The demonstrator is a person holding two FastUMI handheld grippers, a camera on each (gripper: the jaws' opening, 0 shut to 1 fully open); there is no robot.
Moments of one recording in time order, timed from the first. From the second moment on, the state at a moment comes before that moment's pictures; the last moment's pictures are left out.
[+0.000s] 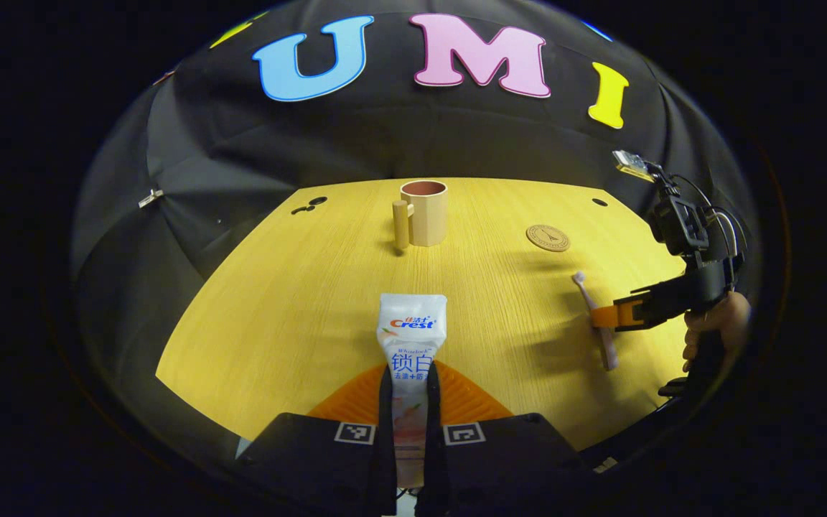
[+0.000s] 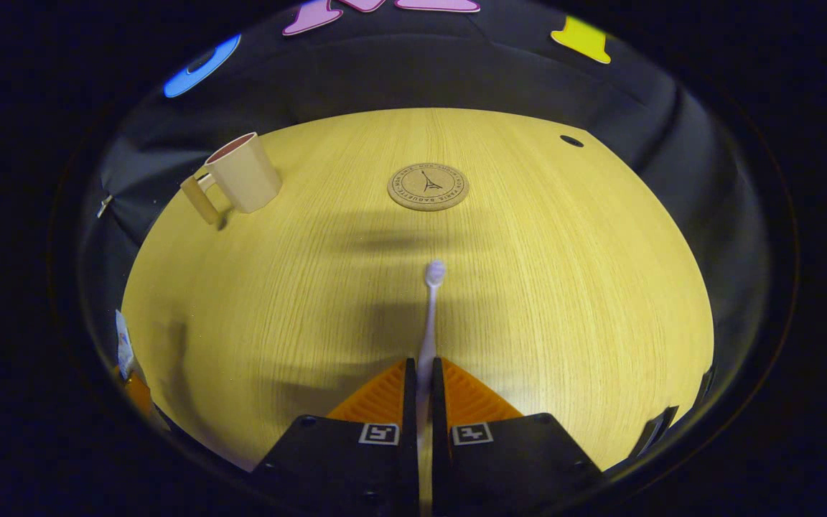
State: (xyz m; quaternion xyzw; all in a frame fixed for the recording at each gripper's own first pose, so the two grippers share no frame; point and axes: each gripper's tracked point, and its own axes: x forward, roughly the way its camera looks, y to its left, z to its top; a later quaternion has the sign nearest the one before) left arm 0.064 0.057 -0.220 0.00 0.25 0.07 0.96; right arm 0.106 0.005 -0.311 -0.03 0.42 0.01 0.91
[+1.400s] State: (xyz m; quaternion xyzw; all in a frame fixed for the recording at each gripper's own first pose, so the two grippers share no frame) left arm 0.216 0.063 -0.046 -0.05 0.09 0.07 0.99; right arm 0.125 -0.043 -0.217 -0.03 0.34 0.14 0.93
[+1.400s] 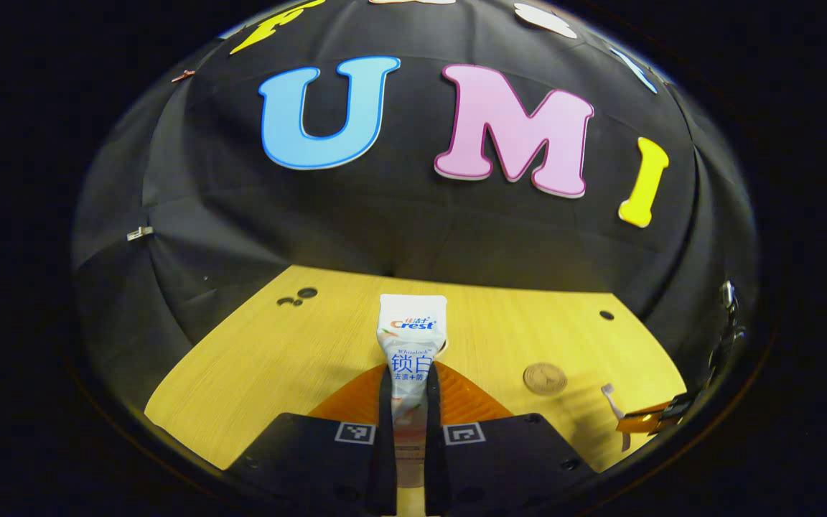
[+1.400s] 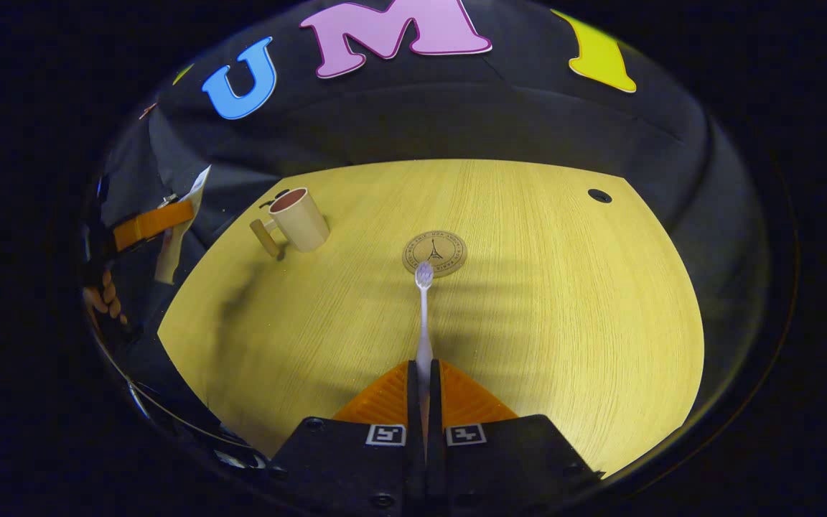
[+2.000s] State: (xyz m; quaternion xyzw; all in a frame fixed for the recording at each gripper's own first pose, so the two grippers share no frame) left arm 0.354 0.070 0.016 -0.08 -0.02 0.06 1.00; right arm 0.147 -0.066 -0.232 -0.03 0.36 0.13 0.92
